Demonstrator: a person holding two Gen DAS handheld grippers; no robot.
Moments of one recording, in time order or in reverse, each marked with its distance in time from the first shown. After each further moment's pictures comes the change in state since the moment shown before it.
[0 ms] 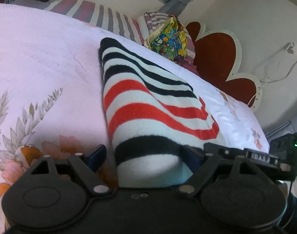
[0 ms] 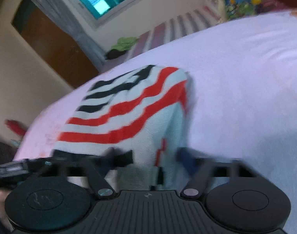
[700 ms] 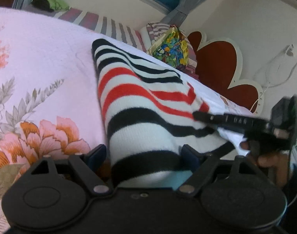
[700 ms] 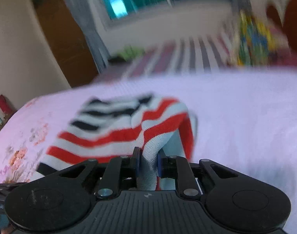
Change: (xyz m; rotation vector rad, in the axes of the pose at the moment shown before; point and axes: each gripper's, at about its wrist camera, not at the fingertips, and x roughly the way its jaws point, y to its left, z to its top) left arm -0.007 -0.019 -0.034 -0.006 -0.085 0.038; right arm 0.028 0.020 0.034 -0.218 -0.029 -0.114
